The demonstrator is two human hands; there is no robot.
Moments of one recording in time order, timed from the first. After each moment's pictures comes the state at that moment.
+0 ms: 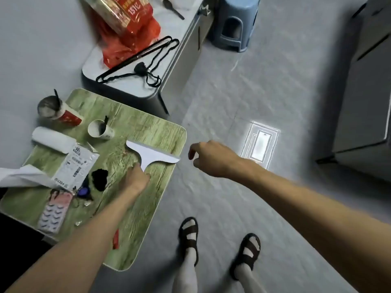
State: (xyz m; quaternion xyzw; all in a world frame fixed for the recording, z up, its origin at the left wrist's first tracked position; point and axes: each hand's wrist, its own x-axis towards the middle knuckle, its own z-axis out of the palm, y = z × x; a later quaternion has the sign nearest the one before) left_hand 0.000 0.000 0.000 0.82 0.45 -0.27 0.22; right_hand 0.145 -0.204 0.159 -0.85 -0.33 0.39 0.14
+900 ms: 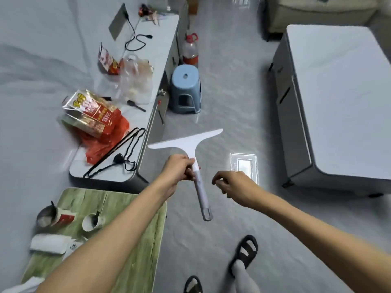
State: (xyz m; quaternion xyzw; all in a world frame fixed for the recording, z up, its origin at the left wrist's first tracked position) left_hand 0.251 -0.145 0.312 0.67 0.27 -0.20 0.66; right_hand 0.240 -0.333 0.330 -0.89 -0.12 0.31 0.31
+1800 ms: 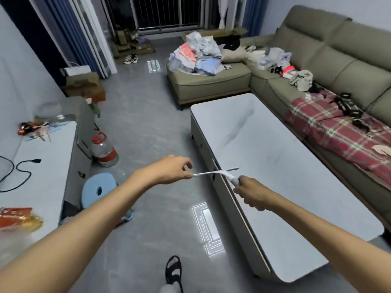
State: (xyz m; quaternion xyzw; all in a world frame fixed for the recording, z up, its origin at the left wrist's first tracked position) left_hand 0.862 -0.428 0.457 0.92 -0.29 -0.25 0.12; right_hand 0.742 -0.654 0.432 -0.88 0.21 0.23 0.37
